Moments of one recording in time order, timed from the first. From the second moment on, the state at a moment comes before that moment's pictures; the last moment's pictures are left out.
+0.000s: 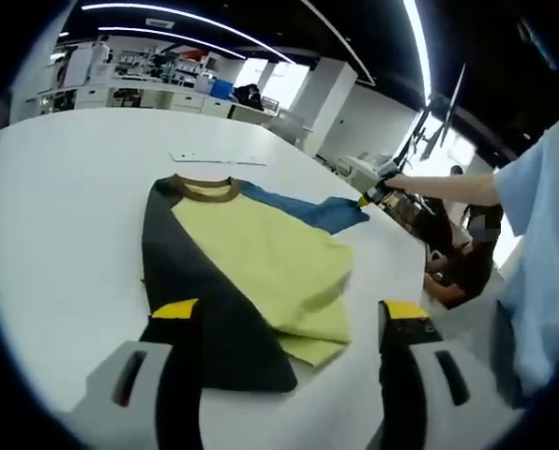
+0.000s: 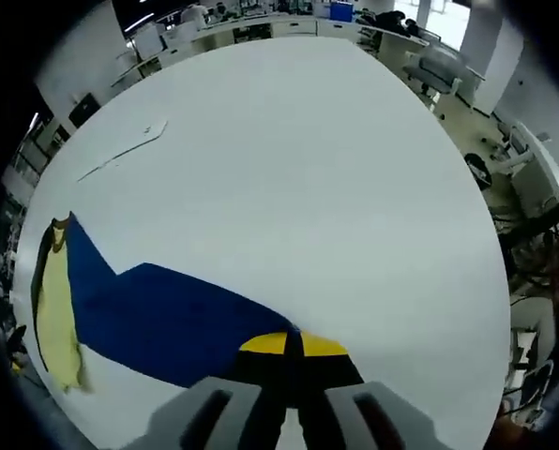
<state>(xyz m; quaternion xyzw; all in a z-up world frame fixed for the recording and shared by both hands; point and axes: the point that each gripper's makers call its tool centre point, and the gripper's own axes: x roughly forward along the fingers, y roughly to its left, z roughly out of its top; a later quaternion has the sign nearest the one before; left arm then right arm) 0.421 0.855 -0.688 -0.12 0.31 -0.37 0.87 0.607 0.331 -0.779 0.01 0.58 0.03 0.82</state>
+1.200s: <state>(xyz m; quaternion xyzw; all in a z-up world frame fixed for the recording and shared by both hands) 0.417 0.857 -0.687 -0.12 0.30 -0.37 0.87 0.566 0.315 -0.770 -0.10 0.57 0.08 0.81</state>
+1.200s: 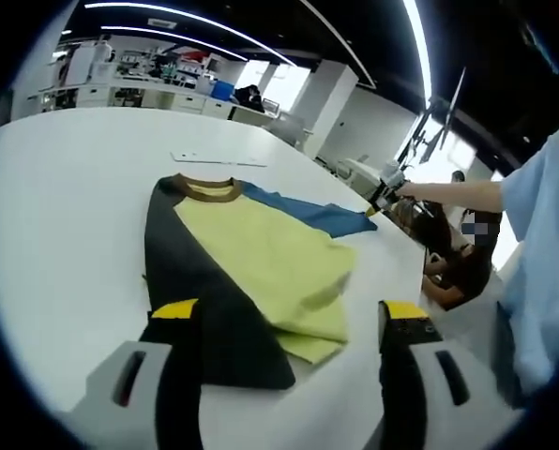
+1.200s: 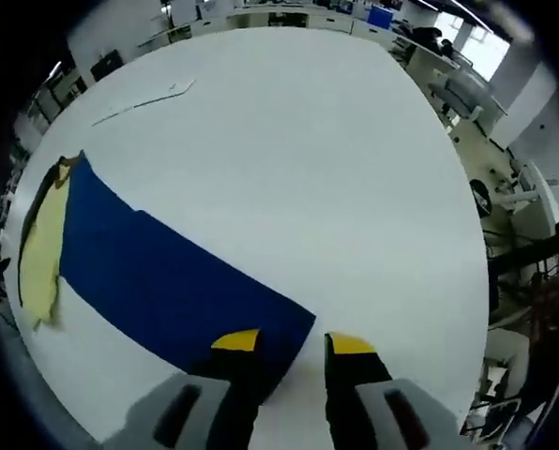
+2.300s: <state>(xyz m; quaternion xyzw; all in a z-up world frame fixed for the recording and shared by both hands) 0.405 0.879 -0.680 -0.11 0.29 -0.36 0.88 0.504 0.400 -0.692 -0.03 0.39 0.19 0.90</state>
